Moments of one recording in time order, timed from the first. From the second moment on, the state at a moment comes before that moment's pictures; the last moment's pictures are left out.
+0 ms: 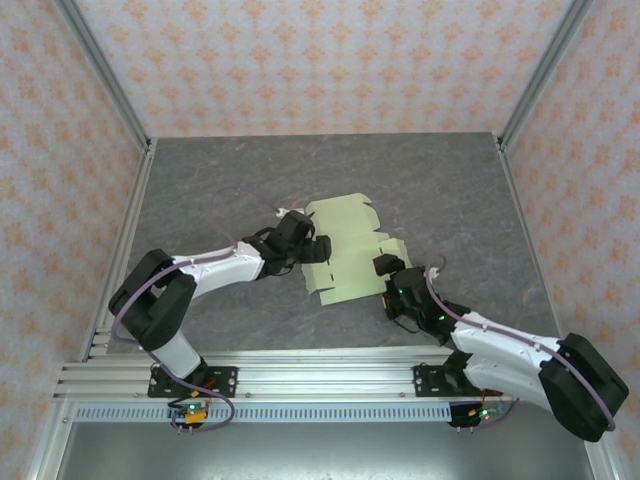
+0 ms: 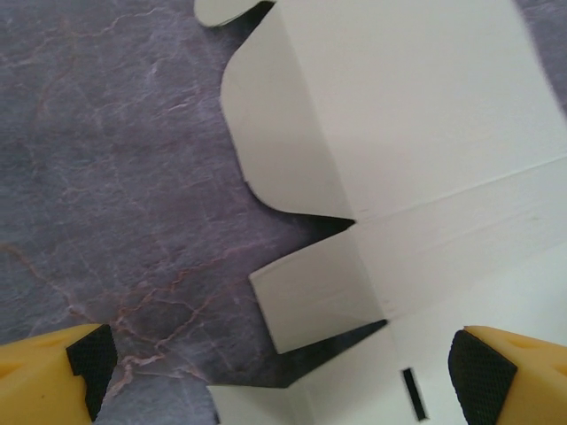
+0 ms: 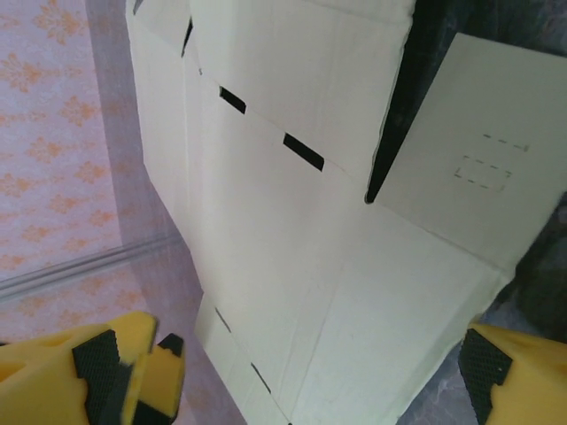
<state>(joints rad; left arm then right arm) -0.65 1.65 0.92 -0.19 -0.16 -0.66 0.73 0.94 0.23 0.10 0.19 1.73</state>
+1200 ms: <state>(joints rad) -0.66 1.82 1.03 -0.36 -0.24 -0.74 0.69 1.21 0.24 0.33 0.24 1.65</state>
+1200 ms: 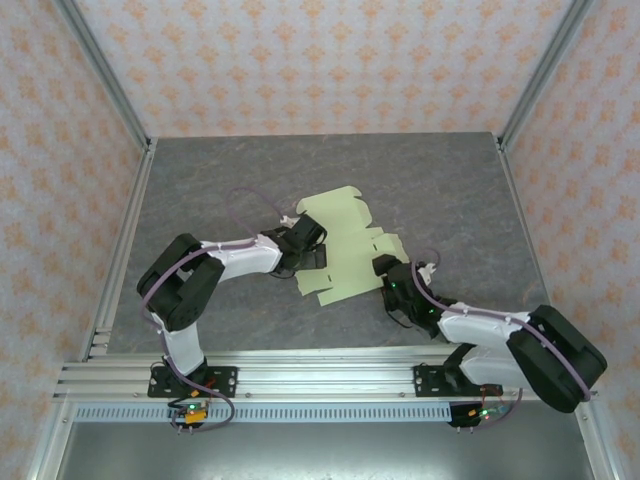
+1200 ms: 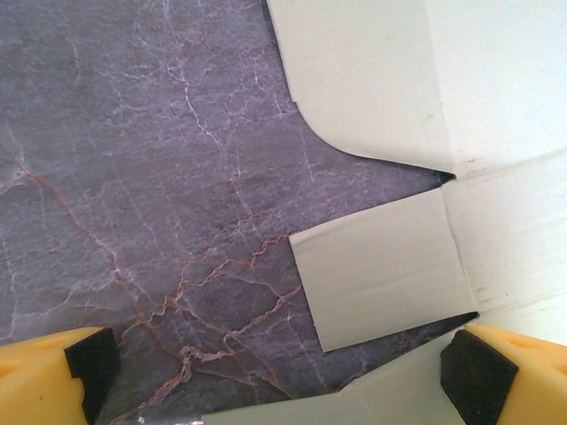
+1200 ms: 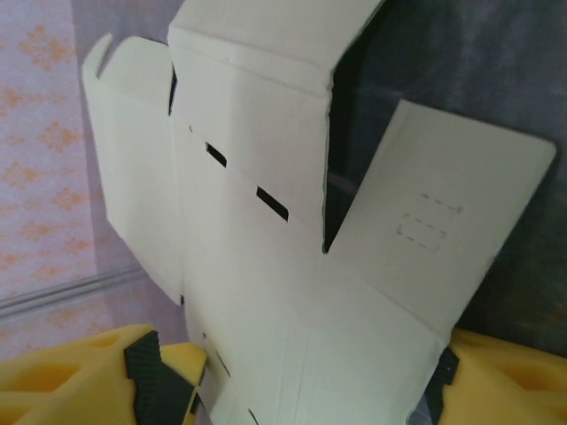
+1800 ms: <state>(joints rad) -0.65 1.78 1.01 -0.33 -0.13 -0.75 0.66 1.24 0.31 0.39 0.23 1.45</state>
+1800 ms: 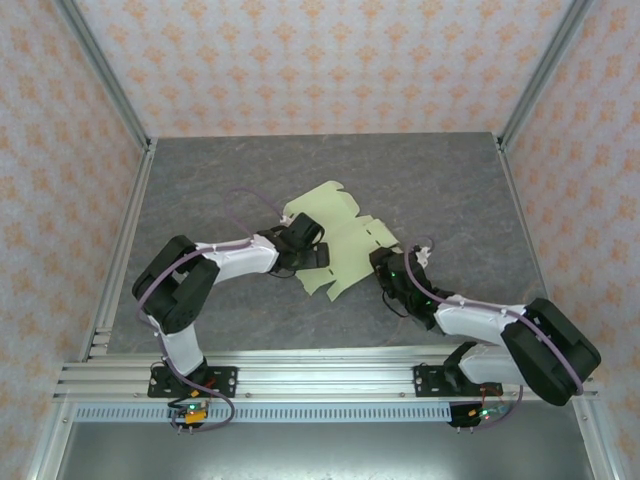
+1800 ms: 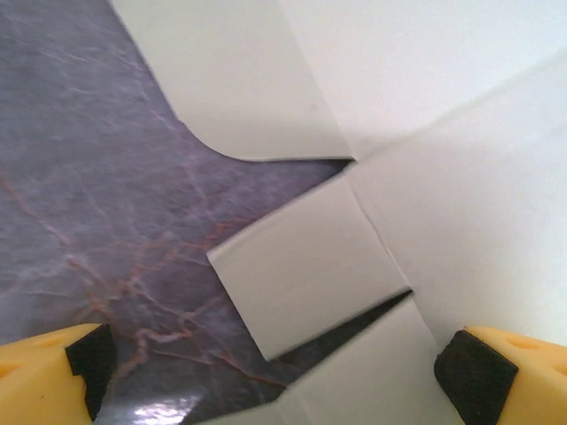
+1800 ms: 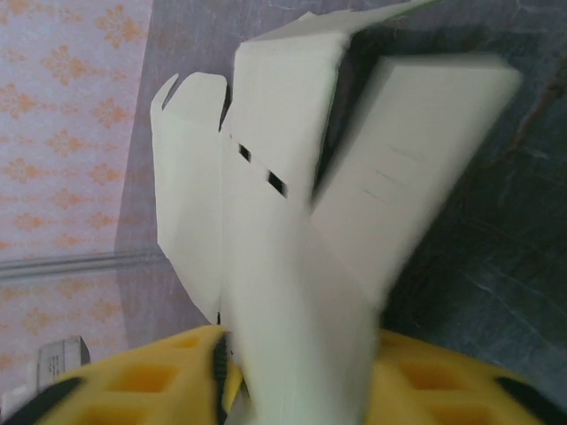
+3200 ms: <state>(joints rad) -0.43 1.09 0.85 -0.59 -0.19 -0.79 0.80 1.24 1.04 -0.54 0.36 -0.36</state>
